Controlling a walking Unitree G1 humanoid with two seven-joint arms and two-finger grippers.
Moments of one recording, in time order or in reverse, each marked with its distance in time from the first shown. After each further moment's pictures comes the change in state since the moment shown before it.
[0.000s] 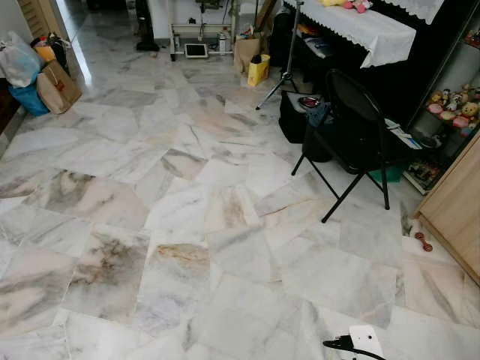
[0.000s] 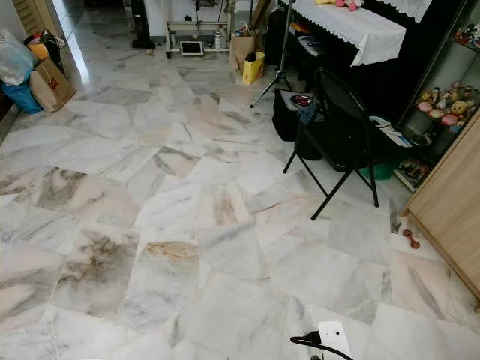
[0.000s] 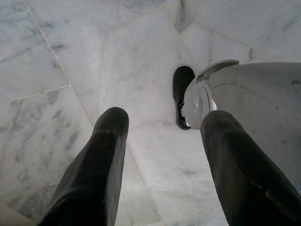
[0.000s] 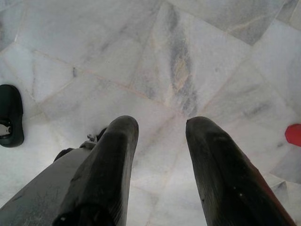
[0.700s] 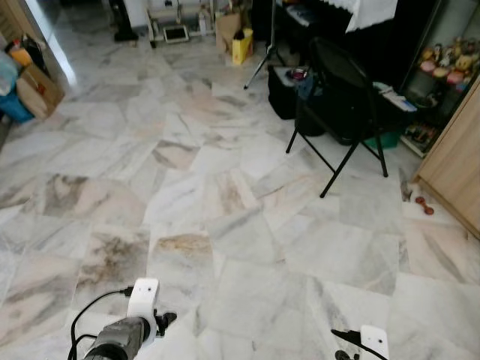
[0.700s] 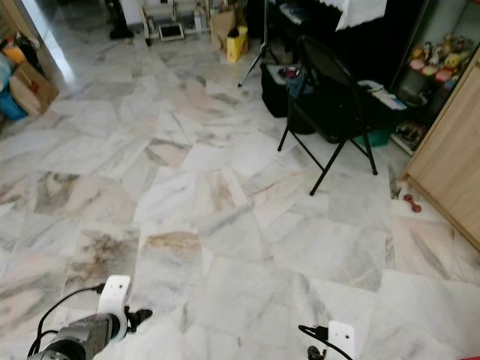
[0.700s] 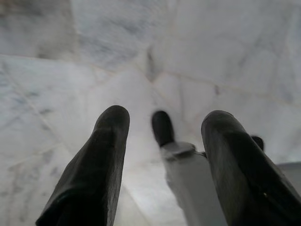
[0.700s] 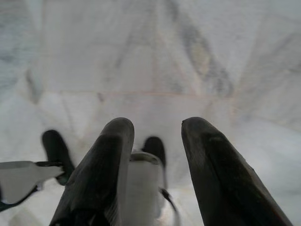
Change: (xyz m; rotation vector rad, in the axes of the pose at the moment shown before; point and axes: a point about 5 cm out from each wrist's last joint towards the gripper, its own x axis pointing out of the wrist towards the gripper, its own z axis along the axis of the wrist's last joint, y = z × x) left arm 0.013 -0.016 0.144 0.035 -0.125 -0.182; right arm 0.000 0.013 0.000 0.299 -0.146 0.020
